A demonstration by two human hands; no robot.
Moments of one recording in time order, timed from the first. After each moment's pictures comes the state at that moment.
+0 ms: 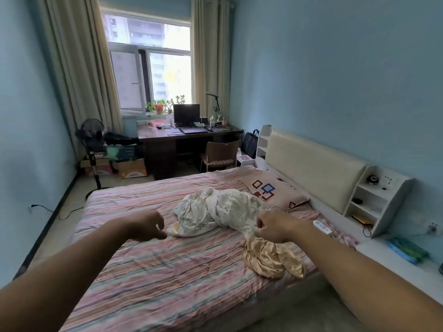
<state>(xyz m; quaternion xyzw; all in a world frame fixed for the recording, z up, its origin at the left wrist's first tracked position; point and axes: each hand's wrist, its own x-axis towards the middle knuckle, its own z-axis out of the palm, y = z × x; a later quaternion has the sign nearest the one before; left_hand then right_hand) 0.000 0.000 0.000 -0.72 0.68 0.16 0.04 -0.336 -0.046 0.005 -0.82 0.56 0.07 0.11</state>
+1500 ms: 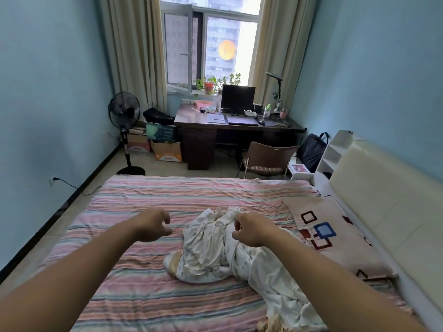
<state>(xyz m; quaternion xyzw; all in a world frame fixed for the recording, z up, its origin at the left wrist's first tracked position) 0.056 -0.488 -0.076 -0.82 0.54 0.20 -0.04 -0.192 -0.612 -0.066 -0.89 0.42 0.09 0.15</state>
